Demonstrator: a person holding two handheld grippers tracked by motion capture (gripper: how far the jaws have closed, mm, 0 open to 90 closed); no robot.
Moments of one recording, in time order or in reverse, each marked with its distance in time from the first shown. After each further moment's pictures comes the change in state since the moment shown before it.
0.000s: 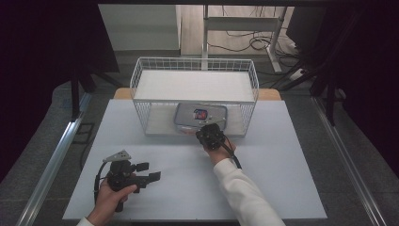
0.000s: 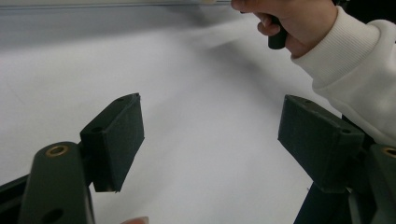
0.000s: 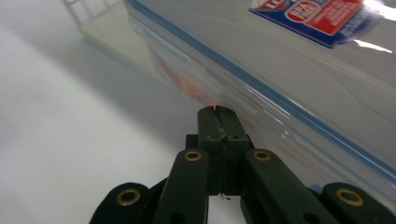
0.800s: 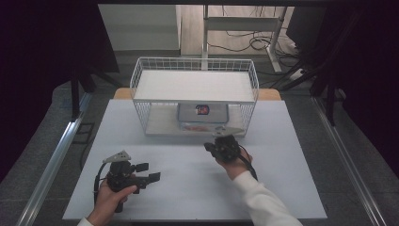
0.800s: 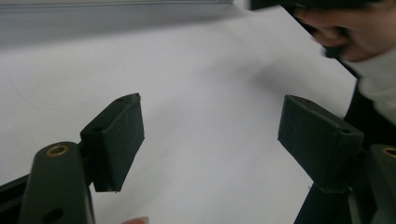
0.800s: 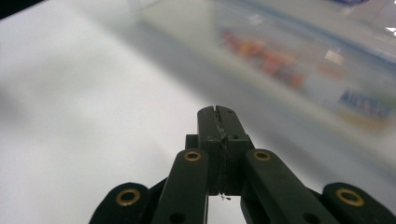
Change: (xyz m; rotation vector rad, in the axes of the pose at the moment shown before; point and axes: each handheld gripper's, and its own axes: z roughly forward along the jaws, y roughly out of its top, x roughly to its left) left arm -0.002 -0.002 0.000 0.007 0.011 0.010; right arm 0.002 -0.024 -0.070 -0.012 0.117 -0.062
